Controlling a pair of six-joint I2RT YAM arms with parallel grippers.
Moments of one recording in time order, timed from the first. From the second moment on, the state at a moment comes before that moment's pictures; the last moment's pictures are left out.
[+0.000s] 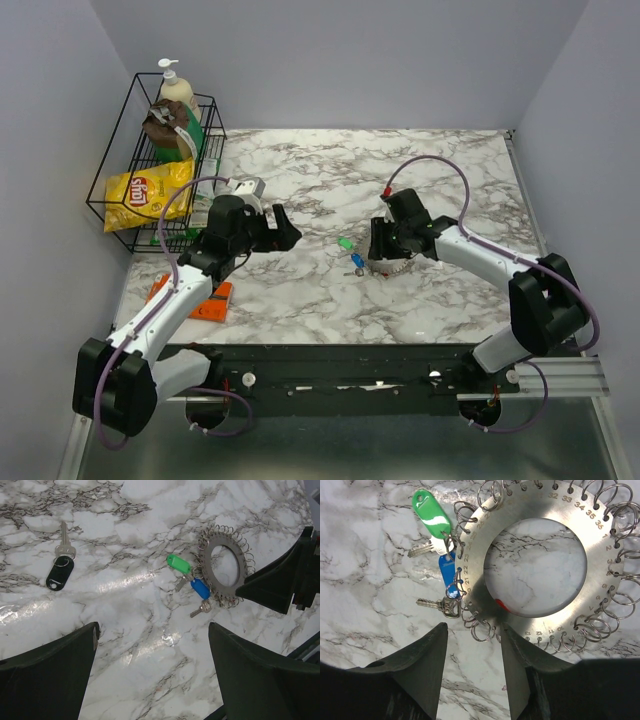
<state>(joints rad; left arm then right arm) -0.36 1.11 0.74 -0.14 0.25 -0.44 0.54 1.54 0.97 -0.39 -0.07 0.38</state>
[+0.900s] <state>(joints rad) -0.36 1.05 0.72 -0.12 0.18 -0.49 0.54 1.50 0.95 -0.38 -0.07 0.39</state>
